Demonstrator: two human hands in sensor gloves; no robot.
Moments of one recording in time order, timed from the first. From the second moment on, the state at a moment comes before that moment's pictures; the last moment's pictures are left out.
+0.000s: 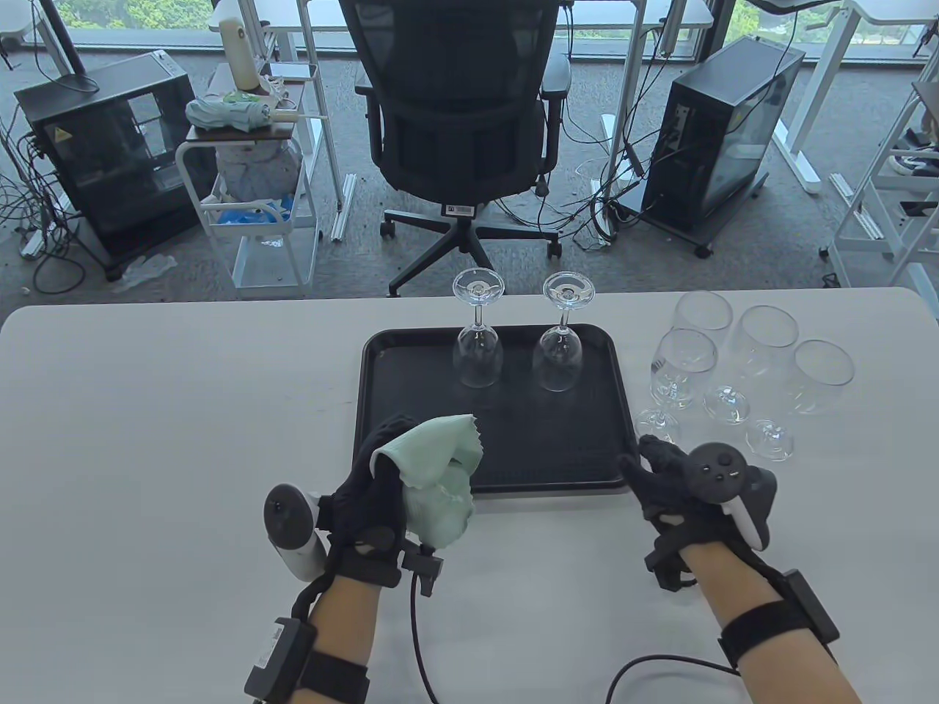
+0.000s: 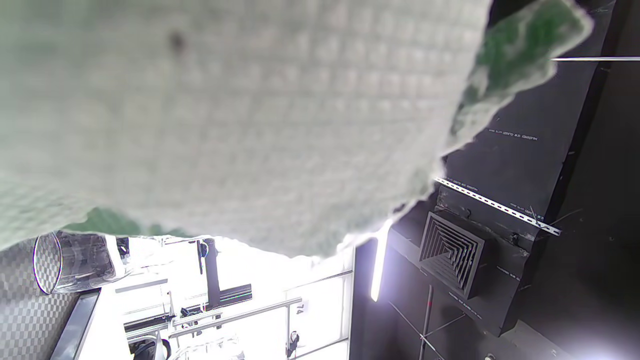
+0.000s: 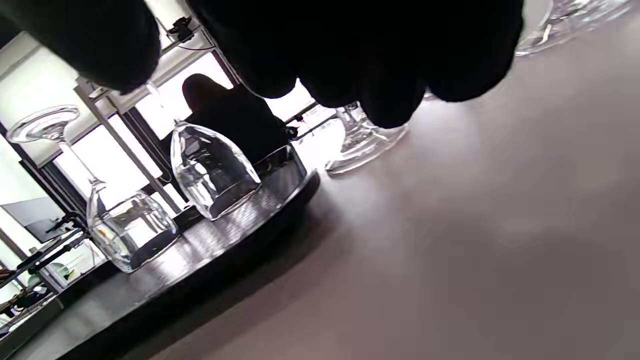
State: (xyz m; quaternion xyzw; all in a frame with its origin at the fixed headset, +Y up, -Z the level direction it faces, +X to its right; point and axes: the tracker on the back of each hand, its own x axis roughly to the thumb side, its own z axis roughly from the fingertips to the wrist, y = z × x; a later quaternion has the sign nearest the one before) left_hand -0.178 -0.707 -0.341 0.14 -0.18 0.71 0.67; right_hand 0.283 -0.748 -0.378 -0.10 -0.03 0.95 0.30
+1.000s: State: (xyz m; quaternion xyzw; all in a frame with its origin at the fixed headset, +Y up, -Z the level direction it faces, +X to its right) left_hand -0.186 -0.710 -0.343 0.14 -0.16 0.71 0.66; right_hand 0.298 -0.774 -0.464 -0.31 -0.02 0.83 0.45
